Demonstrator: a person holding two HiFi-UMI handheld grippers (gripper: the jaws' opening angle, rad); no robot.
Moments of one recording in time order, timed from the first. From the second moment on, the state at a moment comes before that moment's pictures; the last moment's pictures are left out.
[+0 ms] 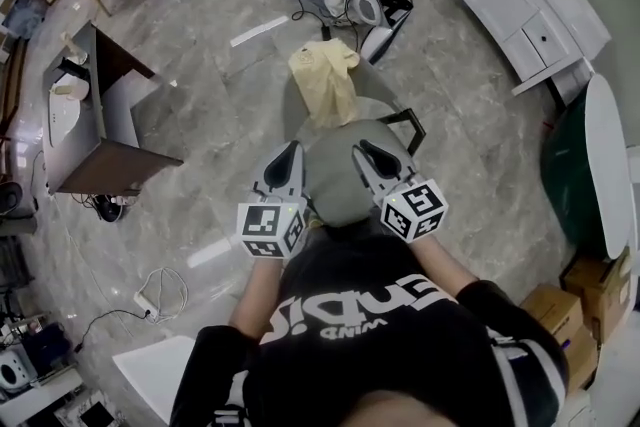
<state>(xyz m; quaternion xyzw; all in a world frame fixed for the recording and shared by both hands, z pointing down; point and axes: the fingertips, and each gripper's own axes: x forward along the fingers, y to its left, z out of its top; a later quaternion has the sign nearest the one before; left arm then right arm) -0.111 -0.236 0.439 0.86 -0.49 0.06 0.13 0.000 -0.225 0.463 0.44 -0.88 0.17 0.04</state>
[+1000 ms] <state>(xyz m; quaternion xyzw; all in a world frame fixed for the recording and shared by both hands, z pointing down) -0.102 -0.304 0.457 0.85 -0.51 0.07 0.14 0.001 -0.398 0.550 0.46 -0.86 0.18 0.11</state>
